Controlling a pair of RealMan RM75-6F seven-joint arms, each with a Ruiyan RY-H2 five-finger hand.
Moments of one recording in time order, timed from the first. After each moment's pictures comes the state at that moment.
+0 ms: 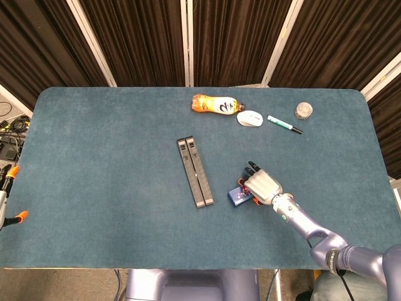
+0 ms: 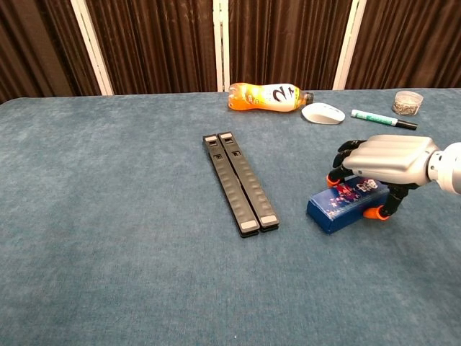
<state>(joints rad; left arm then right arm) -0.13 -1.10 -0.07 -1.55 1.32 1.36 0.17 0.76 -1.50 0.01 -1.20 -1.50 0.80 -0.19</state>
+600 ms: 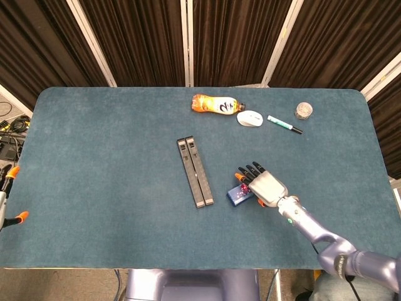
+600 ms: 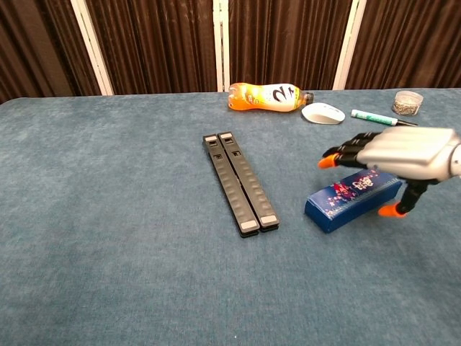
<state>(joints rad) -0.13 -1.09 -0.07 -1.56 1.33 1.38 0.15 0.73 -1.40 0.00 -1.33 -1.49 0.85 -0.26</state>
